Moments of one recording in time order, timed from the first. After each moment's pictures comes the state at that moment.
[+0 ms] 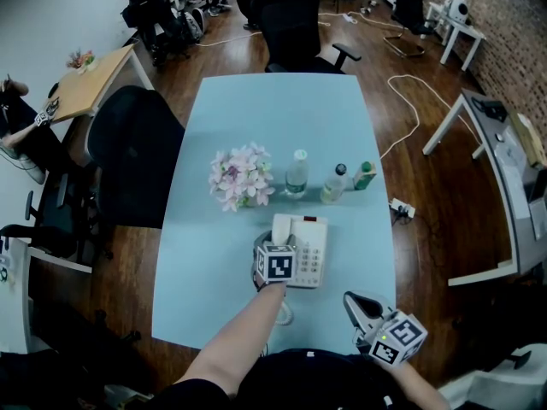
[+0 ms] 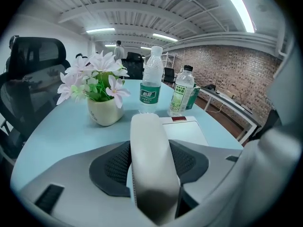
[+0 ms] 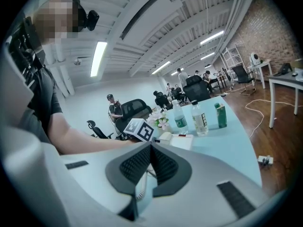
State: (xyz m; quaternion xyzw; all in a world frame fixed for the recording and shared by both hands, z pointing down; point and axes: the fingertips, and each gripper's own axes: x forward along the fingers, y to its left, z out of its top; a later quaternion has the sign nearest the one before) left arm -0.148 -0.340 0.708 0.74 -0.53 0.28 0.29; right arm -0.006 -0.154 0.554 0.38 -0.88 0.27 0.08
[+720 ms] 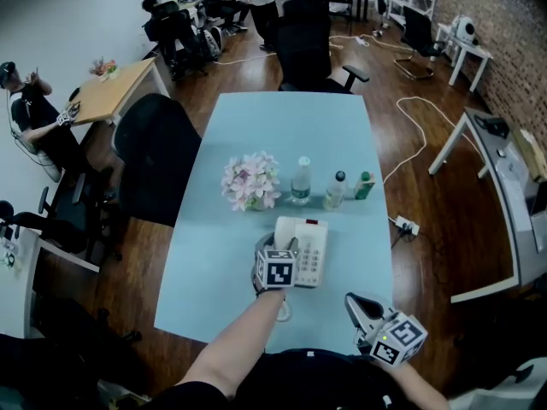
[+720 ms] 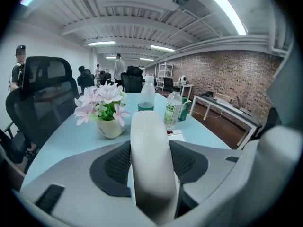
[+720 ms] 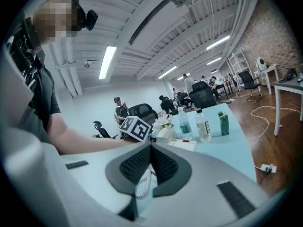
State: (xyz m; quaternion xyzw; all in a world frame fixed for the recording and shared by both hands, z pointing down) left arm -0.146 -0.311 0.642 0.75 -0.56 0.24 0.24; right arm 0.003 -0.129 0.523 0.36 -0.90 0.24 0.06
